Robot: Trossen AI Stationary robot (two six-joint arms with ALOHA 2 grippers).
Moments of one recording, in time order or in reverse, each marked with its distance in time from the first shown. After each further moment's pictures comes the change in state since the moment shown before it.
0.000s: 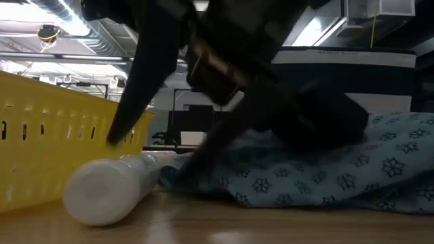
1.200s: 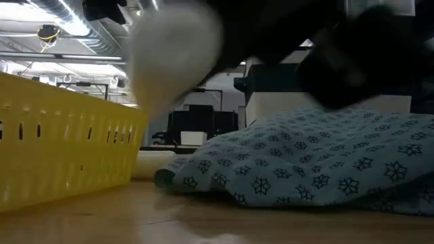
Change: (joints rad) left arm 0.000 0.000 0.000 0.001 -0.012 0.032; right arm 0.044 -0.073 -0.004 -0.005 -0.100 -0.041
